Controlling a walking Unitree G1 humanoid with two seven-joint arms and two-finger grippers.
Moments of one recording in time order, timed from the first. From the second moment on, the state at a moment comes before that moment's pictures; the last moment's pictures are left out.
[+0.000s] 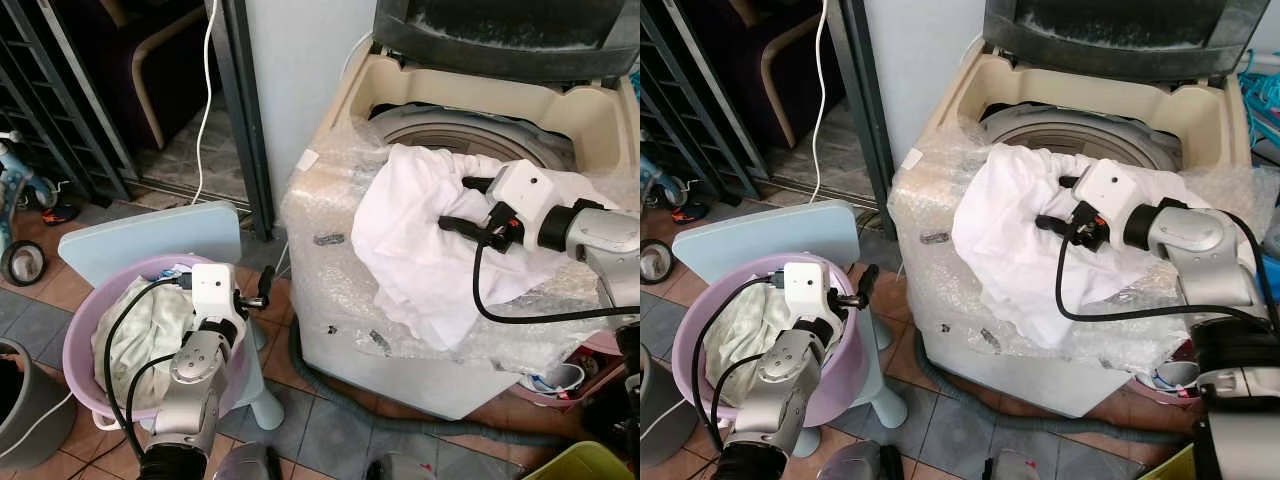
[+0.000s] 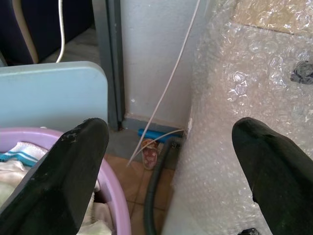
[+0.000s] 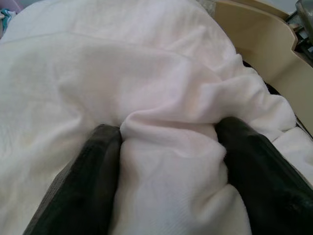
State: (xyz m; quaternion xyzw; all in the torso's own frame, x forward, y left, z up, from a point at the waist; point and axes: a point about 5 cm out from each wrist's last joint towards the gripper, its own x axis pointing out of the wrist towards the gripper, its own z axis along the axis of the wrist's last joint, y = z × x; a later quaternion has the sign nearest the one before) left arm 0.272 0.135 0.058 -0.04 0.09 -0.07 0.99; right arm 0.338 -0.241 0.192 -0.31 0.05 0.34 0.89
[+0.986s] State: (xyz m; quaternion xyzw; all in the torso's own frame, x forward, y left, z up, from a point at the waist) left arm 0.273 0.130 0.060 -0.05 0.08 -0.07 0.99; right arm 0.388 -0.267 0.354 0.04 -0.25 0.03 0.97
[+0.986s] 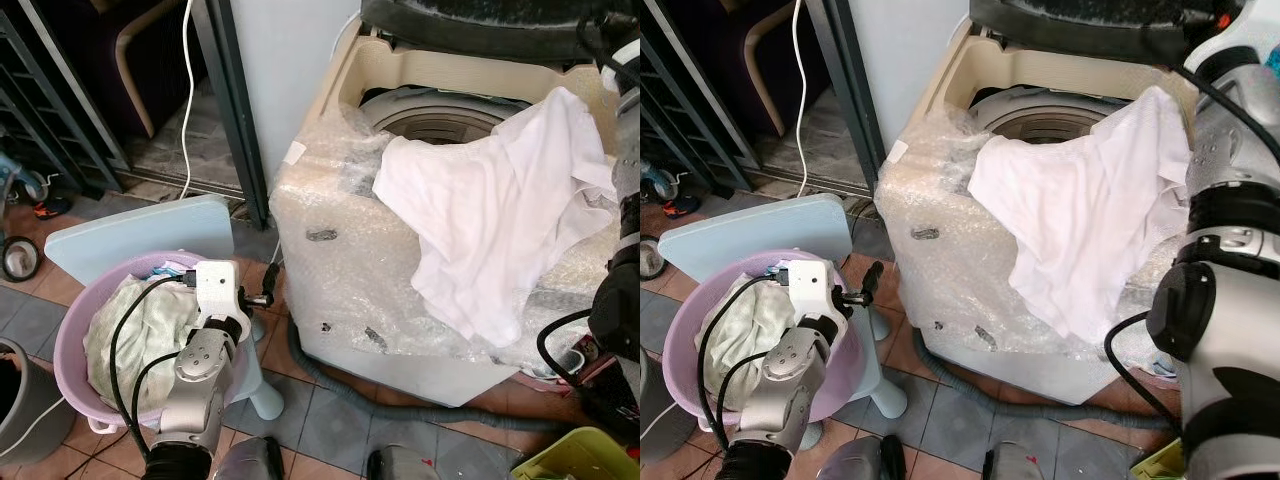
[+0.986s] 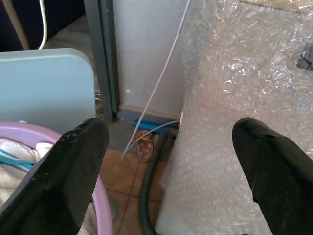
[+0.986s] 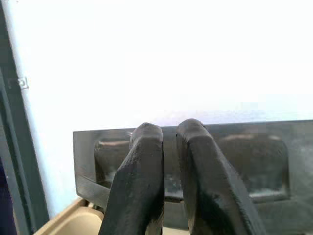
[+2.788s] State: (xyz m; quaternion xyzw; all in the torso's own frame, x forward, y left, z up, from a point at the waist) left arm 0.271 0.134 0.056 -0.04 0.09 -0.07 0.99; right arm 0.382 -0.262 0.251 -0.14 -0.02 0.19 0.97
